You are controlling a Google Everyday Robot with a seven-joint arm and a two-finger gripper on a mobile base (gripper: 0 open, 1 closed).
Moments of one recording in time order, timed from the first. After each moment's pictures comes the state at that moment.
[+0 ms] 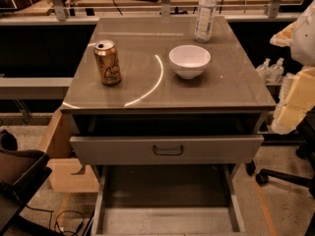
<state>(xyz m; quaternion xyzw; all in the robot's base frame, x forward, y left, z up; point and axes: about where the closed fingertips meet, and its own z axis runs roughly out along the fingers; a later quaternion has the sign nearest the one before) 0.438 -0.214 0.987 -0.60 0.78 -0.05 0.18</state>
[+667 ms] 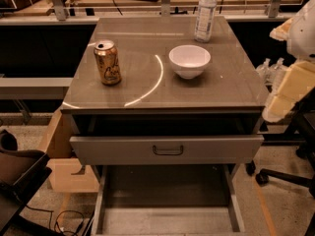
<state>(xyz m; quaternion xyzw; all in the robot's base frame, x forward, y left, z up) 0.463 -0.219 0.985 -0.58 0.78 -0.05 0.21</state>
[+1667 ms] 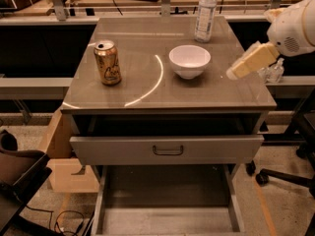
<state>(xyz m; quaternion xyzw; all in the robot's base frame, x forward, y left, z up) 0.598 -0.219 0.980 -0.46 0.77 0.00 0.44</state>
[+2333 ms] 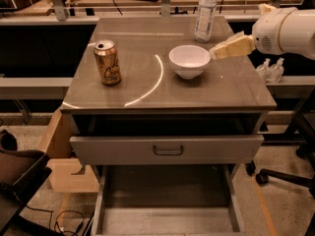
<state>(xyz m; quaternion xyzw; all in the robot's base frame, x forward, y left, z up) 0.669 -0.208 0.986 -0.35 0.73 0.04 0.58</state>
